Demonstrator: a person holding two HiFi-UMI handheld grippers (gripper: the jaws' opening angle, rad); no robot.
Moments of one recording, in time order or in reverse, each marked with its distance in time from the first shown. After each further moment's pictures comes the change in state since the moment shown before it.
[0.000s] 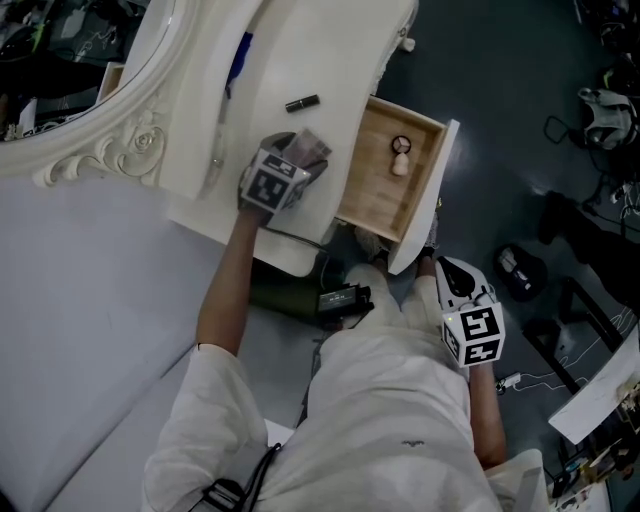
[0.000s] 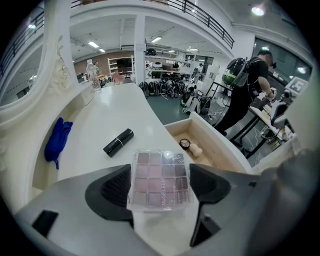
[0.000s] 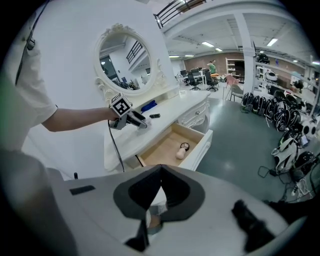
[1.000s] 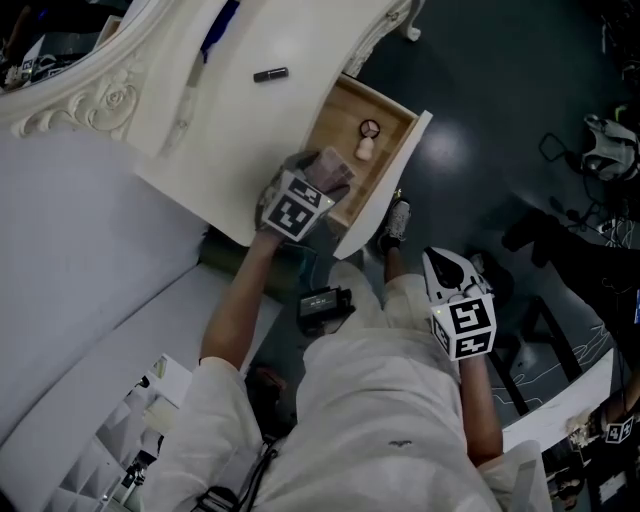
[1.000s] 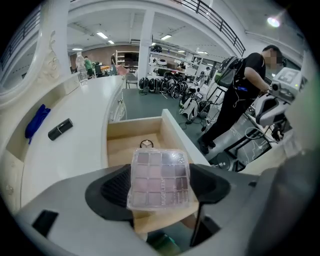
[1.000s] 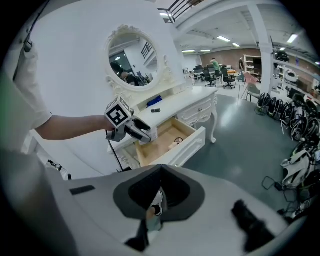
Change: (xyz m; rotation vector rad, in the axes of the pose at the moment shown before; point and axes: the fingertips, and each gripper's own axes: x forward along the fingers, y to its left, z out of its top) left arm 0.045 -0.164 0.023 -0.133 0.023 -0.036; right arm -0.025 -0.087 -0.021 -0.122 0.057 0.154
